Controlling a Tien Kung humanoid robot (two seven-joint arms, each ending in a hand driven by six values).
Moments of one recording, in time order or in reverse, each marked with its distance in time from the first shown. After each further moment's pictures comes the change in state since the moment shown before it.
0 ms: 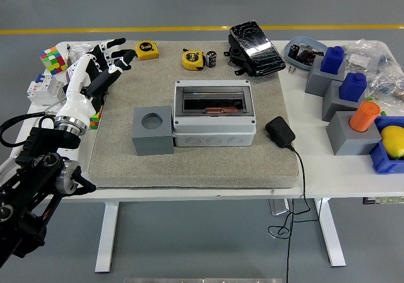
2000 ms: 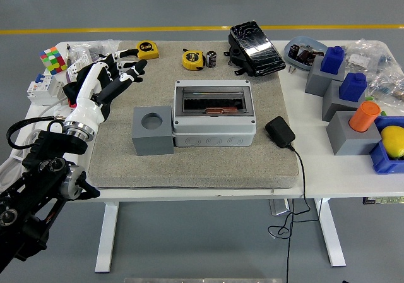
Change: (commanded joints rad) left arm 0.004 0.000 0.039 -0.010 0.009 -0.007 0.038; right arm 0.016 0.003 -0.018 0.001 0.007 -0.001 -0.001
